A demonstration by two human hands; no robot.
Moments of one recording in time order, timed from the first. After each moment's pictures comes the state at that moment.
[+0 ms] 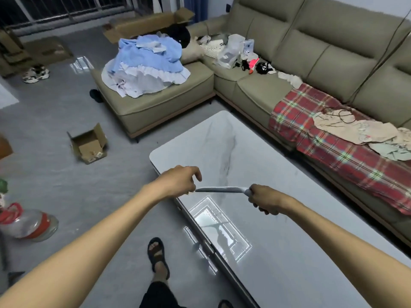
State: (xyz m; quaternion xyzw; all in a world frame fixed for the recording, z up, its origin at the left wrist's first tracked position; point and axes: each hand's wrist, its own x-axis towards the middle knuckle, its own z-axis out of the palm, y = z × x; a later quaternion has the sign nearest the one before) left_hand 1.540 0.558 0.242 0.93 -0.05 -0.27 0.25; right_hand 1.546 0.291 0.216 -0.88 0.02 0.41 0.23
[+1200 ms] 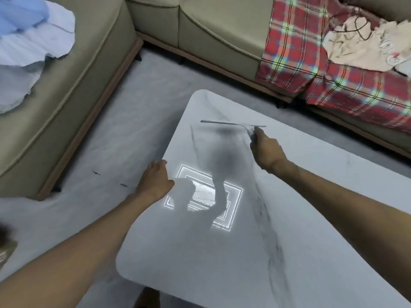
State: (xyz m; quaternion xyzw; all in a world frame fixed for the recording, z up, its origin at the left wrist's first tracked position) left_hand 2.133 0.677 -0.156 0.91 -0.08 -0.37 0.18; right_hand 2.082 0.404 -0.073 -0.90 0.31 0.21 0.22
